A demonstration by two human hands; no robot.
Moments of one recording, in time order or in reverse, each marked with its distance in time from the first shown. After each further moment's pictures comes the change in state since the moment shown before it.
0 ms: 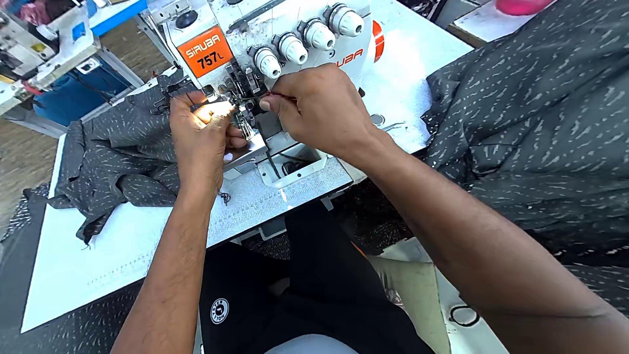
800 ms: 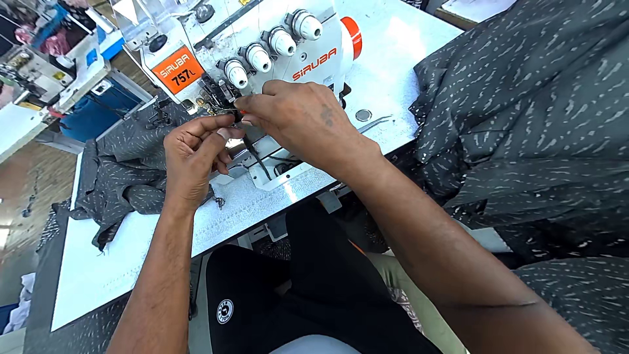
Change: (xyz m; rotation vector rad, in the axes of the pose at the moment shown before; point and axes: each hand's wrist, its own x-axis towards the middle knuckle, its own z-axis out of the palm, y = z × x) left_hand -0.005 -0.011 -0.022 0.110 -0.464 0.302; right_hand -0.018 0.007 0.000 -0.044 0.080 -0.200
